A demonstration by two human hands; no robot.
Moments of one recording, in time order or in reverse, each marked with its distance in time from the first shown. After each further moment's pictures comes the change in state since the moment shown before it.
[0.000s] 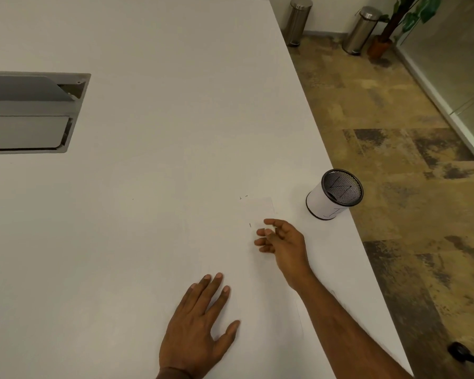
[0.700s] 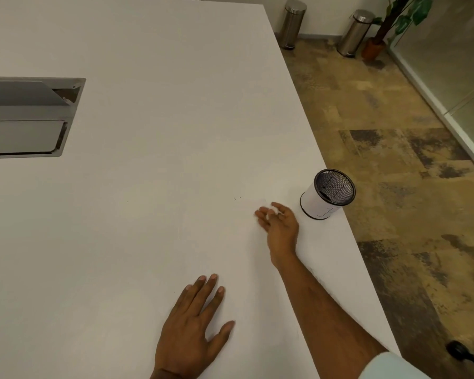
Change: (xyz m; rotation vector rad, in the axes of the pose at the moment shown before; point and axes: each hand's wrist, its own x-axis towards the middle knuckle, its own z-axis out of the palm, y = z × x) left_hand 0.000 -0.002 0.003 -0.016 0.036 0.040; right_hand 0.038 0.000 0.017 0.330 0.242 -0.073
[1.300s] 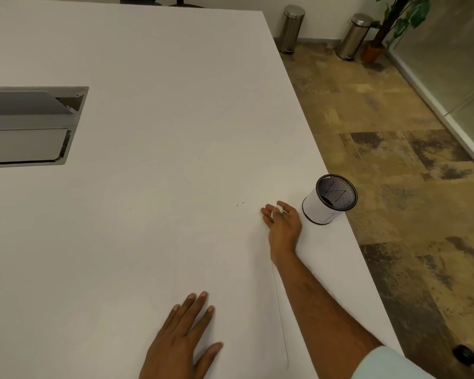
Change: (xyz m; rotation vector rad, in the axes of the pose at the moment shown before) left_hand -0.022 -0.022 -0.014 -0.008 -0.064 0.031; right_hand 0.015 -0.002 0.013 0.084 0.095 -0.027
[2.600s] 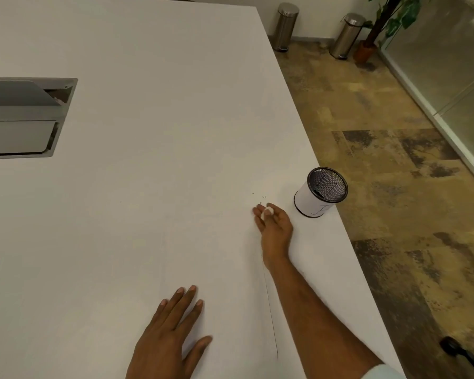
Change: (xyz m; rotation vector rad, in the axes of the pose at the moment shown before) left_hand -0.001 0.008 -0.008 -0.029 -0.005 -0.055; right_hand -0.012 0.013 -0.018 0.032 -0.064 -0.004
